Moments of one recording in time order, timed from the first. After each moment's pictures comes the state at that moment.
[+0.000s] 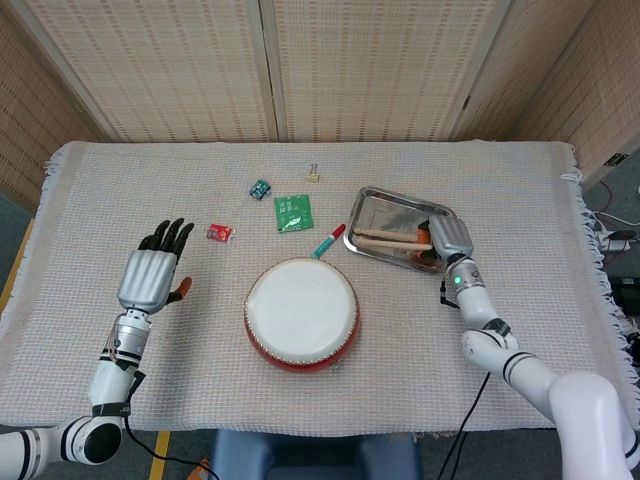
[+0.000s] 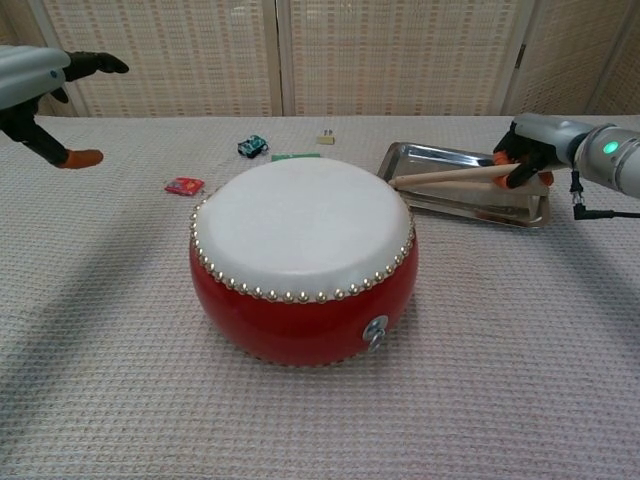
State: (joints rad) left arm -0.66 -1.34 -0.19 -1.75 0.98 1.27 0.60; right arm 0.86 -1.72 0.25 -0.73 -0.98 0.64 0.10
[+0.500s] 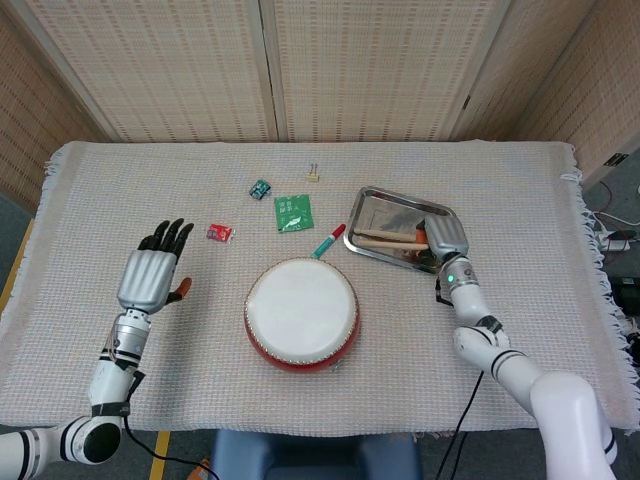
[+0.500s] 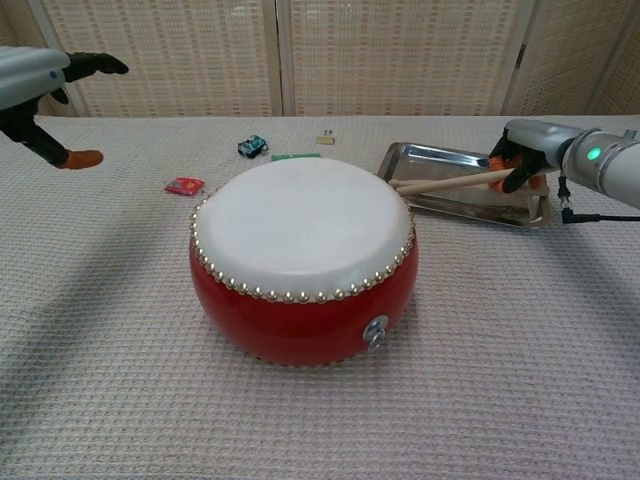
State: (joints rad) left arm -0.66 -1.34 -0.20 -1.74 0.98 1.26 0.60; right arm 0.89 -1.80 0.27 -0.60 -0.99 0.59 0.02
